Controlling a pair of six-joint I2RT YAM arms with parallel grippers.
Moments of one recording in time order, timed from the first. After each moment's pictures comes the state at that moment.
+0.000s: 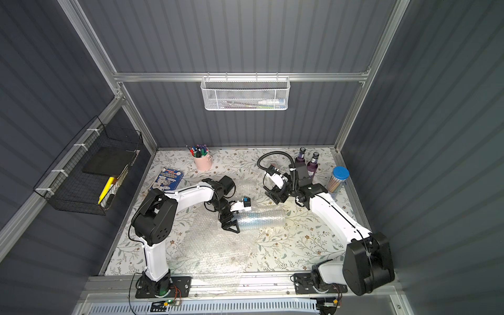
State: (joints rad) left arm -0.63 1.94 1.31 -0.89 0.60 0.79; right arm 0.32 1.34 0.98 -0.37 -0.33 -0.41
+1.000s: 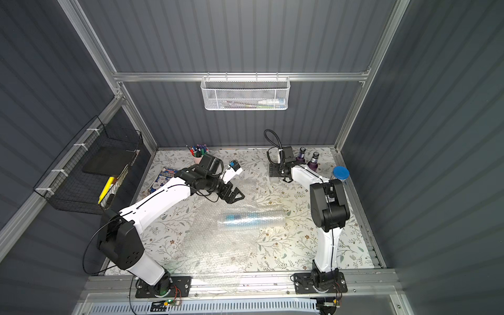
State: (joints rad) left arm -0.60 1.61 1.35 -0.65 0.45 0.10; right arm 0.26 2.02 1.47 -0.34 -0.04 0.20
